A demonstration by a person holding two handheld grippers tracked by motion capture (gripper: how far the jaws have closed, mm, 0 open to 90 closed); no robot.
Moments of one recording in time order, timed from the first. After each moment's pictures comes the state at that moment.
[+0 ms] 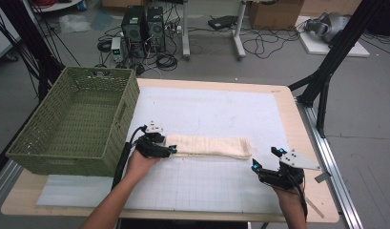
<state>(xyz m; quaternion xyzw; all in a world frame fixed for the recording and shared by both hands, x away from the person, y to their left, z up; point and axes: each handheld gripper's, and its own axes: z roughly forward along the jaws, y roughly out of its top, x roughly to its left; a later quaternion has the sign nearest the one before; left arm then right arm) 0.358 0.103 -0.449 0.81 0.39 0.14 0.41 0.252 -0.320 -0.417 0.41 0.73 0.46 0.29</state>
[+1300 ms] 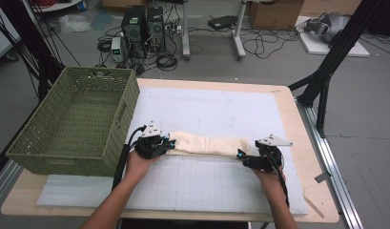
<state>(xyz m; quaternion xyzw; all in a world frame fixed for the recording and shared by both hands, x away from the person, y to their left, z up) 0.350 0.105 -0.439 0.80 0.34 0.14 0.48 0.315 -0.287 -0.441 0.47 0.75 0.41 0.23</state>
